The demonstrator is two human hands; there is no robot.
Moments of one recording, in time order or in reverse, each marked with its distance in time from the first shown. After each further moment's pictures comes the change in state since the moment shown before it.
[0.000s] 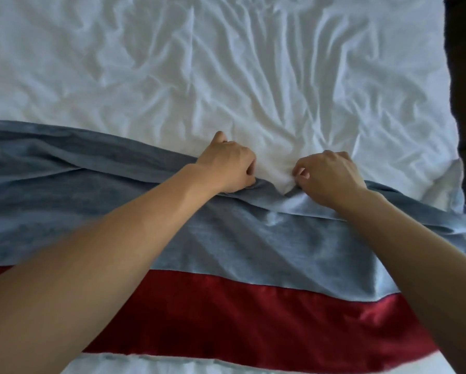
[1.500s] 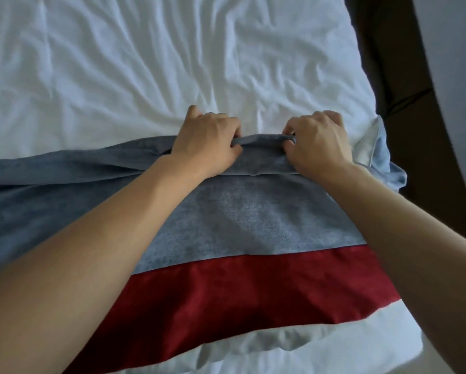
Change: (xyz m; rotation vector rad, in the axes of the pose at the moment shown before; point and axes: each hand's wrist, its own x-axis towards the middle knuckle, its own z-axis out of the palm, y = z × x) left_hand 0.097 0.130 0.011 0.027 0.265 0.062; right_hand -0.017 0.151 0.006 0.055 0.363 0.139
